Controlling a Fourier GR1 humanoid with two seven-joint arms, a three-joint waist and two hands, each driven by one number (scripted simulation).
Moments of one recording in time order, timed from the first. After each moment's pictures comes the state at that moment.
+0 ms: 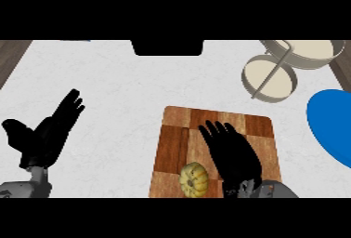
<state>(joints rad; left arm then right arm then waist) -0.07 0.33 -0.03 -1.56 0.22 0.03 0.20 -0.30 -0.25 0.65 -1.79 0.80 0.59 0.78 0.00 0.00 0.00</state>
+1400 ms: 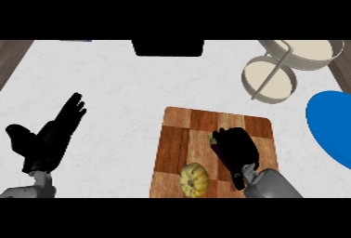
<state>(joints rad) -0.04 0.24 0.02 -1.59 0.14 -0.03 0.22 -0.27 -0.25 0.58 -1.47 1.12 0.47 0.42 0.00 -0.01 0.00</state>
